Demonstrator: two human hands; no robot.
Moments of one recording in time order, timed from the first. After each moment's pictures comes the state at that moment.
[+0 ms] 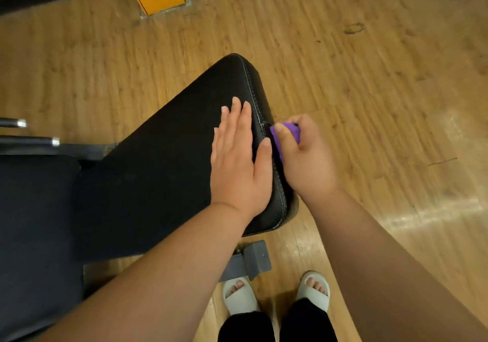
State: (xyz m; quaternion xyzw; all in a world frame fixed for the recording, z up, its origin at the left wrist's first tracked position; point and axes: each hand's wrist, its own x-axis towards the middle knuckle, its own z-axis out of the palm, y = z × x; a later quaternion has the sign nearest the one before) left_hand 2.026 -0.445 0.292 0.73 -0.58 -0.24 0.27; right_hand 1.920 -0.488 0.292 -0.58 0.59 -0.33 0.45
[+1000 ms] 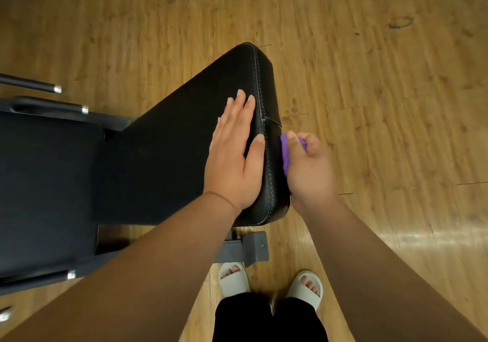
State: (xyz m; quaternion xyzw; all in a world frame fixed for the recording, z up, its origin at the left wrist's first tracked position) left_hand 2.019 -0.445 0.297 0.75 -0.53 -0.25 0.30; right_hand 1.914 -0.487 0.264 -0.38 0.61 -0.31 0.61
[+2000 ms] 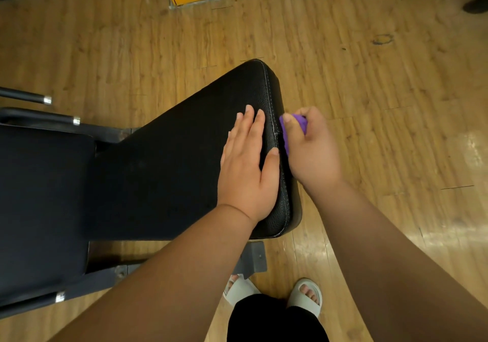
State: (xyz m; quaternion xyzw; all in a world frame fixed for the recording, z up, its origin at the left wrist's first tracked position) left_hand 2.025 -0.446 0.298 0.75 -0.54 -0.26 0.28; right_hand 1.933 -0.517 0.300 -0.61 0.58 -0.30 0.45
